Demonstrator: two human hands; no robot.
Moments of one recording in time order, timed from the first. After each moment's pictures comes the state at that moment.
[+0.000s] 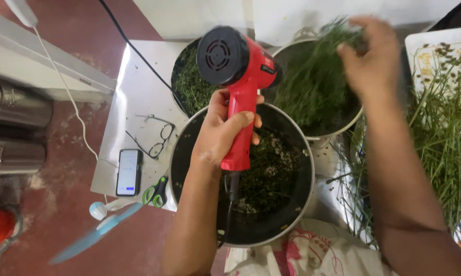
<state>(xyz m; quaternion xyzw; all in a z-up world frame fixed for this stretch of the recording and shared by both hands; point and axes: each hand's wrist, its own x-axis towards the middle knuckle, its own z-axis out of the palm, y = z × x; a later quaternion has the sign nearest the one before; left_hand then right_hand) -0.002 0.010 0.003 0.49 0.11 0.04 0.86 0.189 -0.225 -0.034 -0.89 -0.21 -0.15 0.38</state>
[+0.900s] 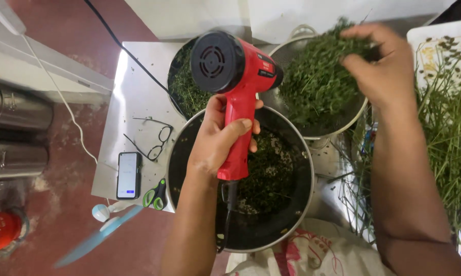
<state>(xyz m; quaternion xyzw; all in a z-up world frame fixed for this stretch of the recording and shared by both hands) -0.003 0.011 -0.004 0.49 0.09 0.02 0.87 0.168 -0.236 -0.017 -0.83 -0.23 -0.06 0.51</state>
